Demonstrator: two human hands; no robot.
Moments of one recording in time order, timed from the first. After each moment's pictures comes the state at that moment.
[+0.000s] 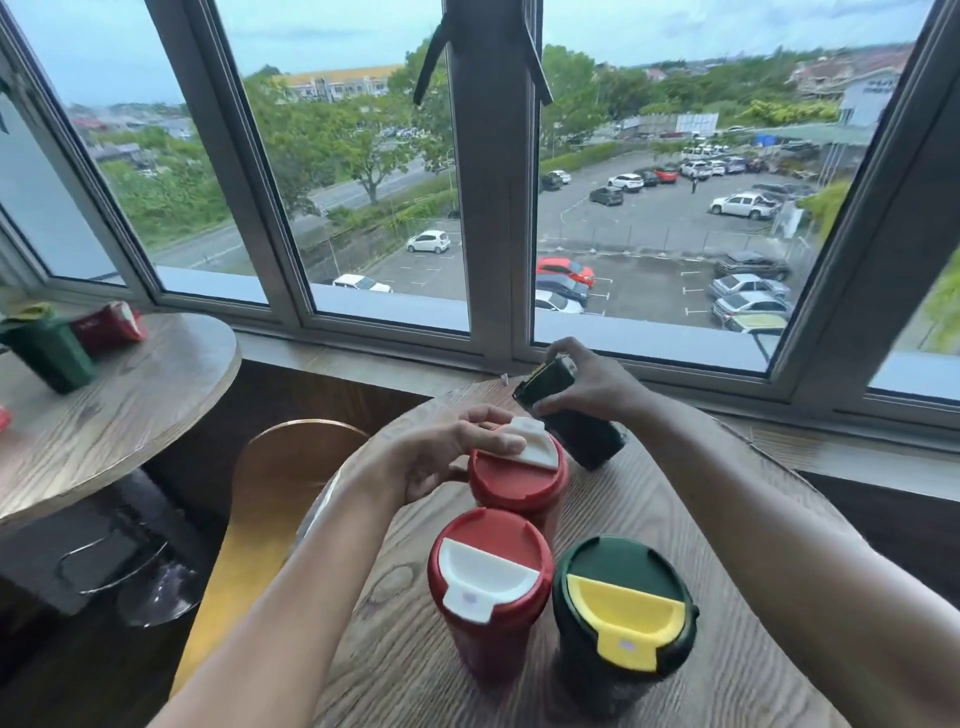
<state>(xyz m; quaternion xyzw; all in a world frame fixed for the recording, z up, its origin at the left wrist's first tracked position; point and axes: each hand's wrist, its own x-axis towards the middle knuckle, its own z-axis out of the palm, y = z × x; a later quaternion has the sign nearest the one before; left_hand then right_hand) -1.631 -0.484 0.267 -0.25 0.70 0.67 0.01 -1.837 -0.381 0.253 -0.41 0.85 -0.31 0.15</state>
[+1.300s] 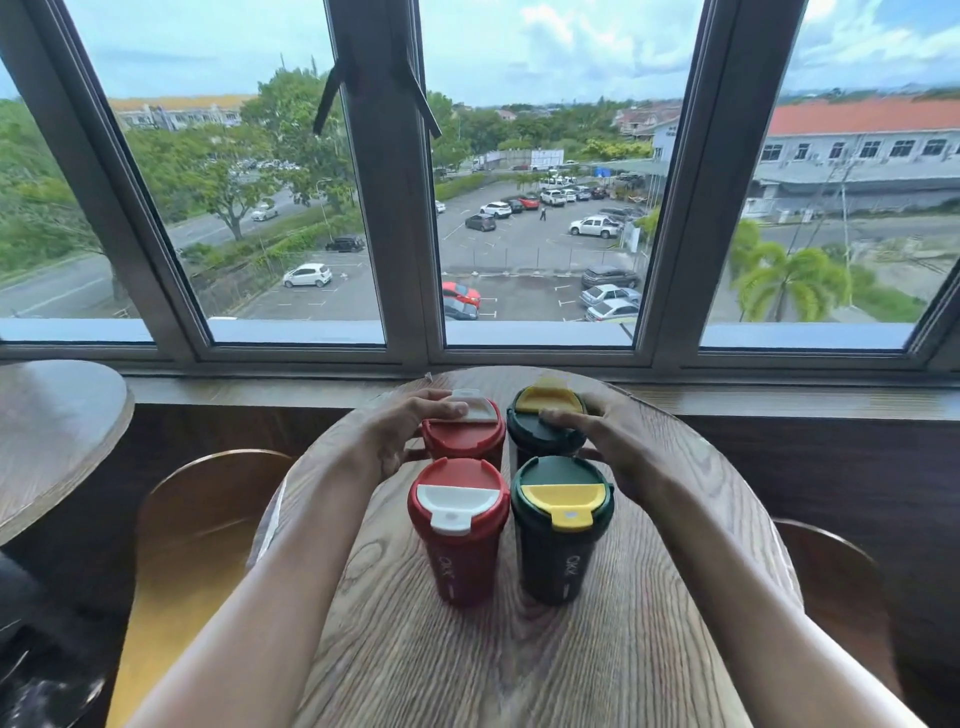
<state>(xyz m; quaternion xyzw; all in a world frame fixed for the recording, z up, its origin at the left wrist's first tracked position) -1.619 -0.463 0.273 -0.24 0.68 0.69 -0.01 -1.726 -0.246 0.241 -0.17 0.74 -0.63 0.17</state>
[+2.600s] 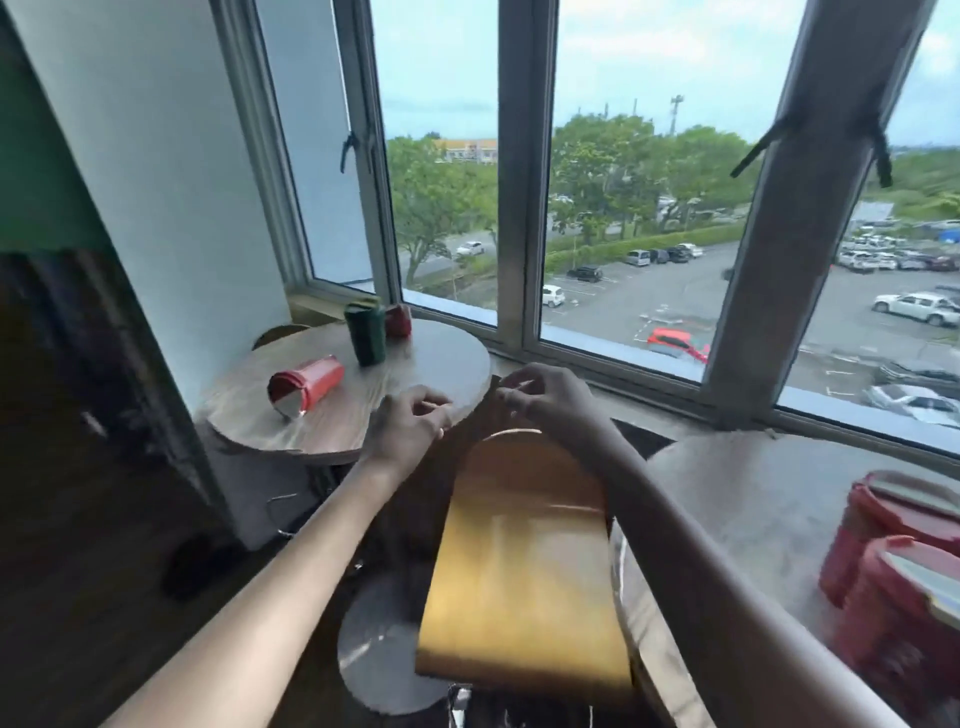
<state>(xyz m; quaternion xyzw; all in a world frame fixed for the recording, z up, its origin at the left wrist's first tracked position) -1.285 -0.661 0.291 -0.40 0.73 0.40 -0.39 -1.455 -0.577 0.316 -0.52 0.70 -0.46 0.19</state>
